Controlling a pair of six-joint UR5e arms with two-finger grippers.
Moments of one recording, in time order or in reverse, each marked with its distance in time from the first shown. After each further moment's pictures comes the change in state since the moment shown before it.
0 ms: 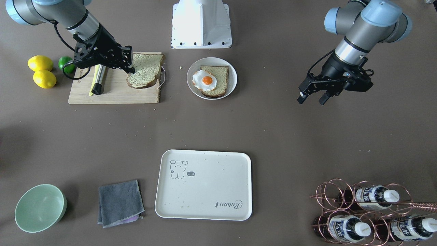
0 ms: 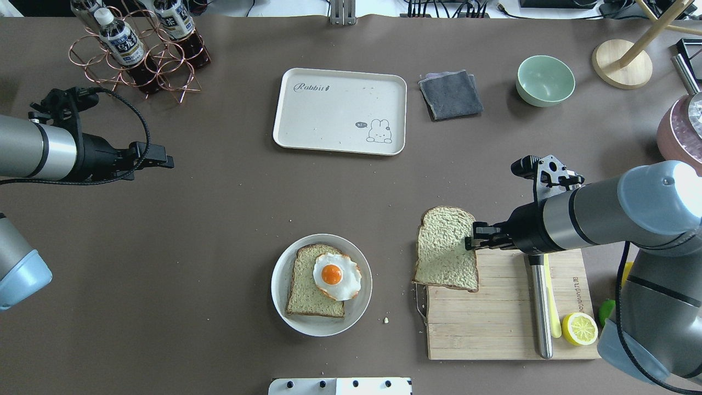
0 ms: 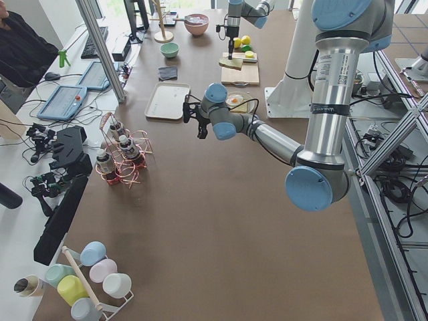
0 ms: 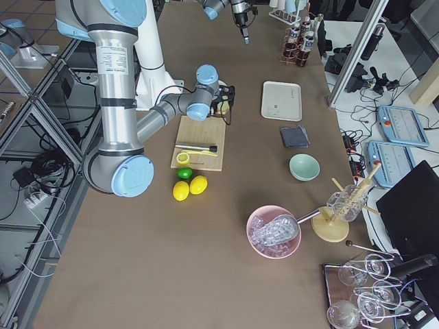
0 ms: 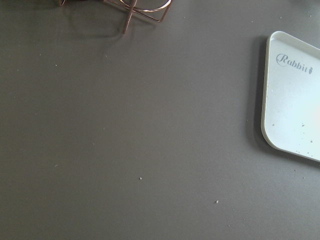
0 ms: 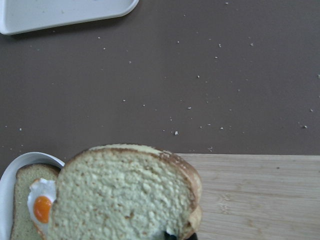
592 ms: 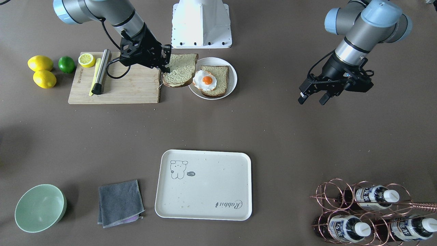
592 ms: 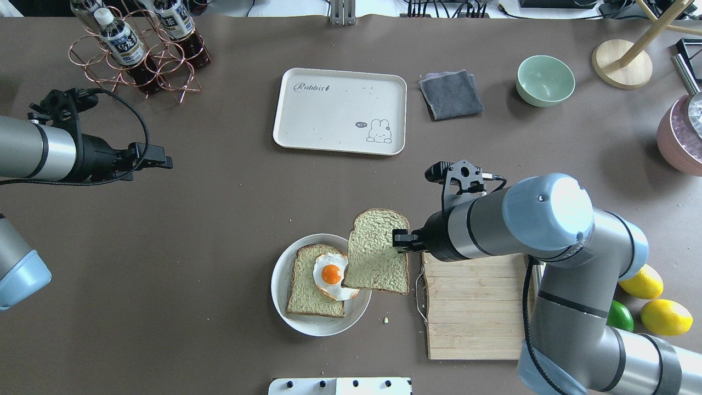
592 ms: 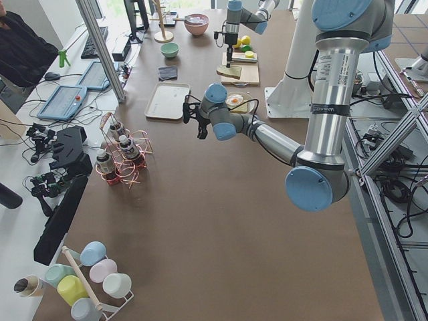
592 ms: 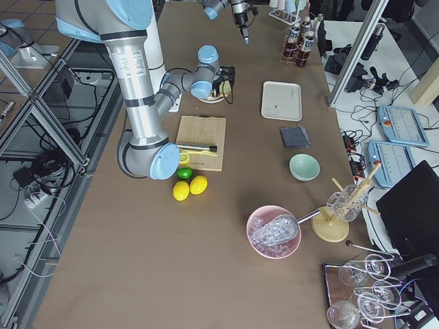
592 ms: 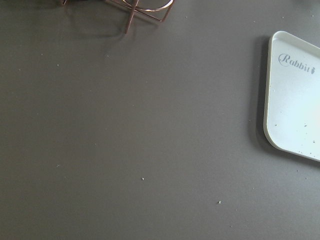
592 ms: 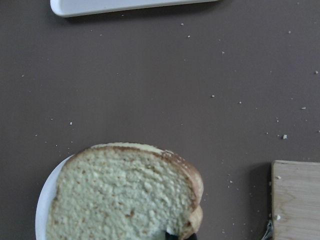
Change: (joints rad) left arm 0.000 0.005 0.004 -0.002 0.000 0.001; right arm -0.158 0.250 -0.049 -0.222 -0.199 -0.011
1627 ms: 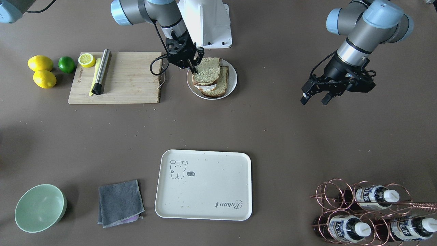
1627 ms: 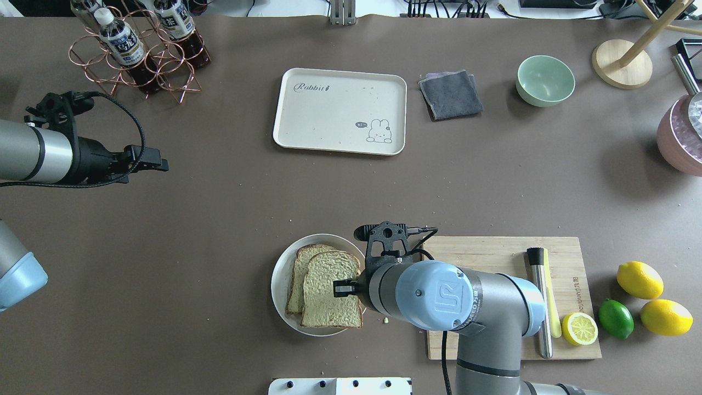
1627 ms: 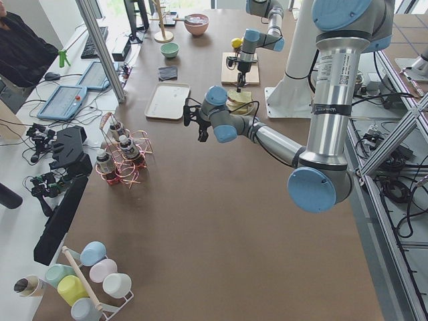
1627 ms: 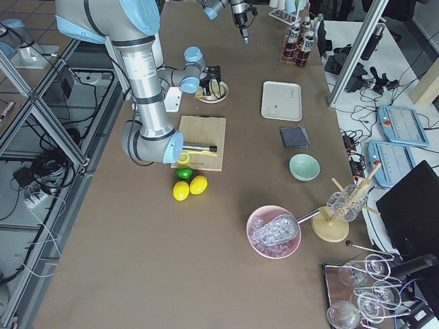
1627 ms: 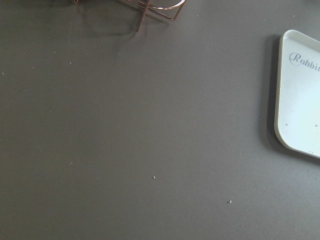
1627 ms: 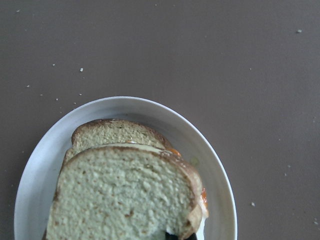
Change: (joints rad) left arm -0.001 0.013 0.005 -0.003 0.000 0.000; right arm -0.193 0.137 -0.171 -0.018 -0.245 0.007
